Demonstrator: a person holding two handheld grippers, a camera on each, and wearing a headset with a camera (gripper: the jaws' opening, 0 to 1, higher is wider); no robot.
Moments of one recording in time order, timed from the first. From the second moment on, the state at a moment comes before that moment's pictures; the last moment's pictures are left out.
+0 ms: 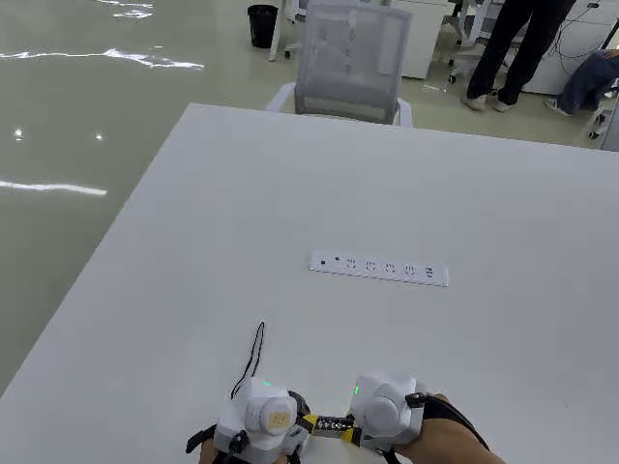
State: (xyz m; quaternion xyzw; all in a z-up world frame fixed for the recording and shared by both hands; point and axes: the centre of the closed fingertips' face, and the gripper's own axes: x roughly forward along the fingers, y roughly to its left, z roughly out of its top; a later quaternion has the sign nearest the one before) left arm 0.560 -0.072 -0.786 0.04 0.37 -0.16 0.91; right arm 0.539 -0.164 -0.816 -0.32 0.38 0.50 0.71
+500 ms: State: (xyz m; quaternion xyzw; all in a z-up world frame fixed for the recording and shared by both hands) left arm 0.560 -0.072 -0.786 0.04 0.37 -0.16 0.91; right arm 0.539 -0.153 -0.816 -0.32 0.37 0.51 0.71
